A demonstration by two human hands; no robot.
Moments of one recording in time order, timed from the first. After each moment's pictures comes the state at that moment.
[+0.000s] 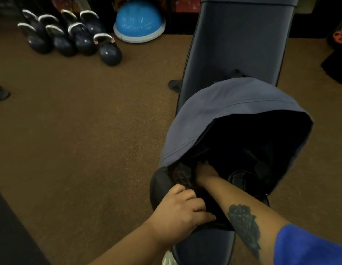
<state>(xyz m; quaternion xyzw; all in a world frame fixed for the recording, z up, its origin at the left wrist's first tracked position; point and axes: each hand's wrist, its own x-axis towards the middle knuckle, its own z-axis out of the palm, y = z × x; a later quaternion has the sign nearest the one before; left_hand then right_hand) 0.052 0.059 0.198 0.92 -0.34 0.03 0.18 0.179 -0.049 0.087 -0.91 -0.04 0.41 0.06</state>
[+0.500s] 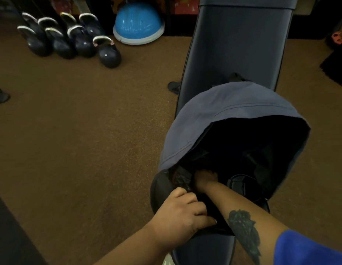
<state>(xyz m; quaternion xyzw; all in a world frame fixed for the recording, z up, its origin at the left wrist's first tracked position) 0.053 0.056 0.198 0.92 -0.34 0.03 0.18 0.174 -0.051 0.071 -0.89 -0.08 0.44 -0.01</state>
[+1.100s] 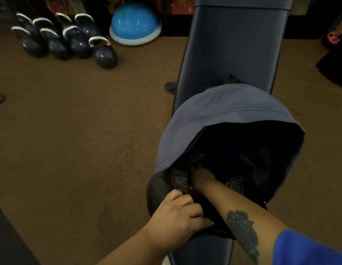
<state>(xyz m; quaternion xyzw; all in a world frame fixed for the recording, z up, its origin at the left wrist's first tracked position) 0.055 0.056 0.191 0.92 -0.34 0.06 0.20 0.183 -0.052 0.078 -0.89 -0.11 0.43 0.03</state>
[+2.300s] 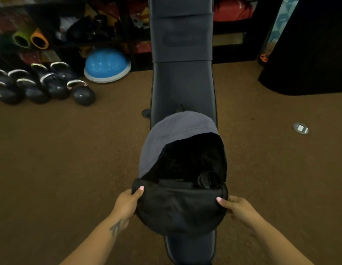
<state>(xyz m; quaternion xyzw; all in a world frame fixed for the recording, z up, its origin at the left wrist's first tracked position) 0.062 0.111 0.257 0.71 0.37 -0.23 0.56 0.045 -0.199 0.253 -0.69 0.28 0.34 0.57</state>
